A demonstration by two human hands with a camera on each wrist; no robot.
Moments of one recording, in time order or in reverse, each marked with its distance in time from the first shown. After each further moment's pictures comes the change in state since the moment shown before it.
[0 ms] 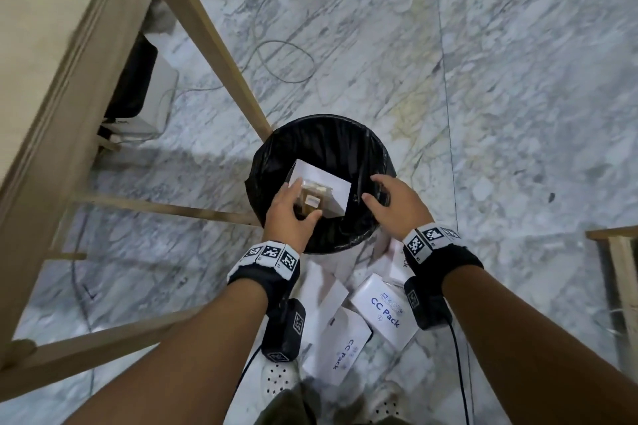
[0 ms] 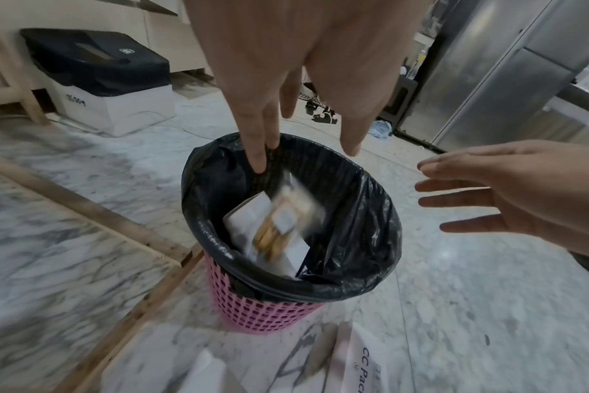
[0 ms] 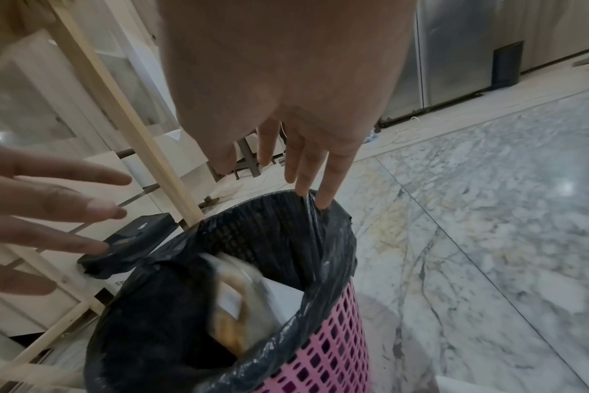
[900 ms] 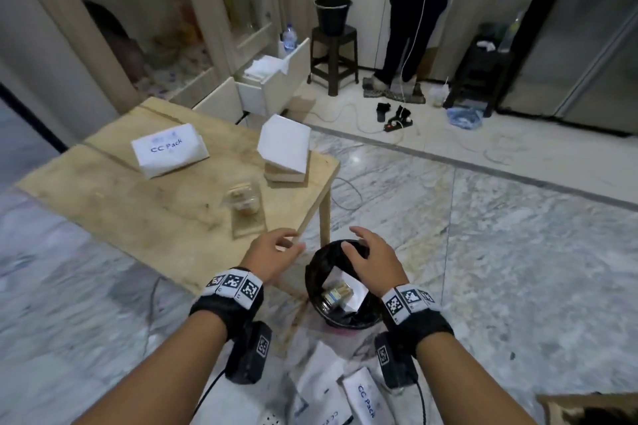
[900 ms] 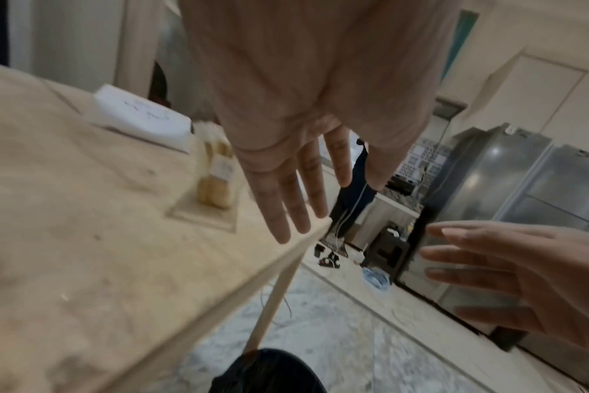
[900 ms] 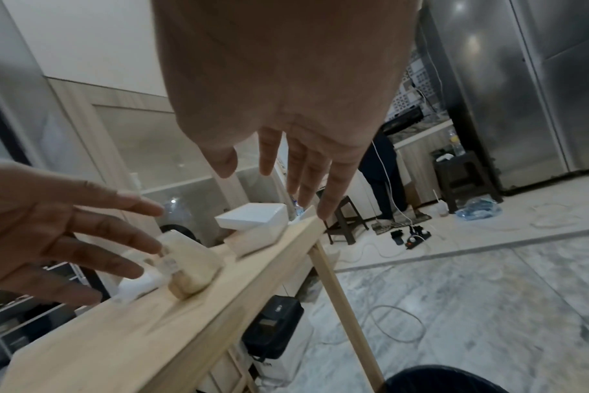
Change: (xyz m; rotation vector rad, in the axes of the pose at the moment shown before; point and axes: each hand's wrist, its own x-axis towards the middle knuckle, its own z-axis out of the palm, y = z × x) left_hand -0.219 0.186 -0.312 -0.216 0.142 0.024; right_hand -0.207 -0.325 -0.184 0.062 -0.086 -0.331
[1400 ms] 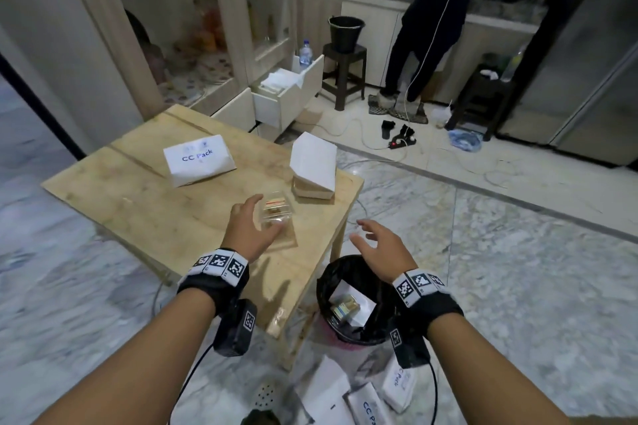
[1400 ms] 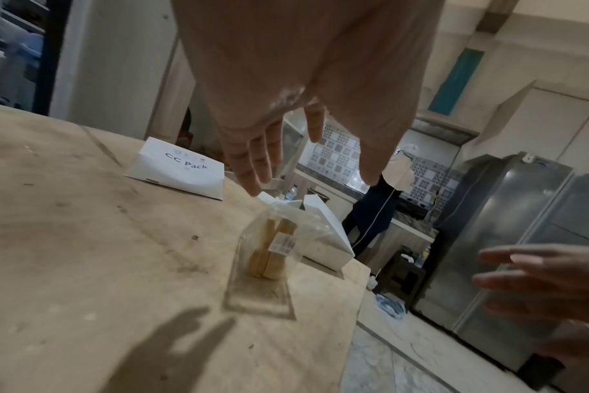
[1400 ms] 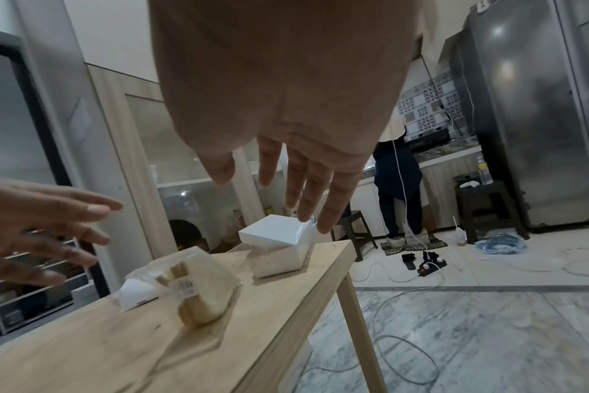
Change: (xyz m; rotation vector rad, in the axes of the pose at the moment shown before) left_hand 0.028 -0.009 -0.118 0.101 0.262 0.054; right_hand 0.034 -0.077 0.016 -0.117 -0.012 -0.014
